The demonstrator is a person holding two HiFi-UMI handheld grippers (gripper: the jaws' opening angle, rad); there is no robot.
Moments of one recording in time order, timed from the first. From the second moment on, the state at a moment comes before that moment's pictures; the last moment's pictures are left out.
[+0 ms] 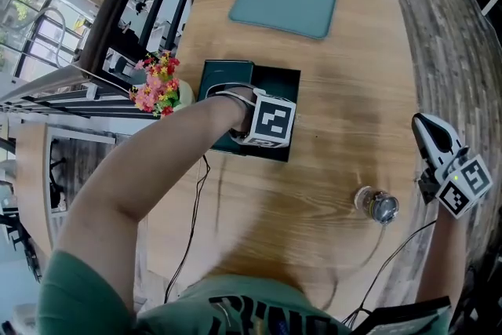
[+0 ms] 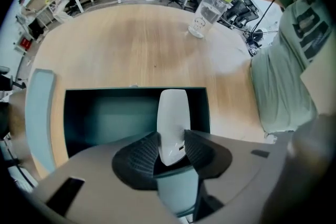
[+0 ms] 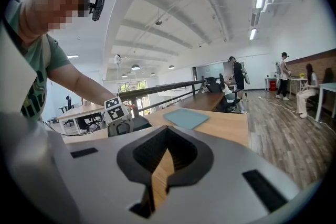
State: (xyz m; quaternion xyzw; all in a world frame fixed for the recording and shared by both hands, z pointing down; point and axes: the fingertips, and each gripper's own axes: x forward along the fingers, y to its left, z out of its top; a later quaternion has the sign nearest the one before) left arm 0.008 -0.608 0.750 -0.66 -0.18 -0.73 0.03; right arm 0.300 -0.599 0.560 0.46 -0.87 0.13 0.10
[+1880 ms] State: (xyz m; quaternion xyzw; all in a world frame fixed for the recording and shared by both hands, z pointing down) left arm -0.252 -0.355 0.220 -0.94 0.30 0.02 0.14; right arm 0.055 -0.338 0.251 0.44 -0.90 0.00 -0.04
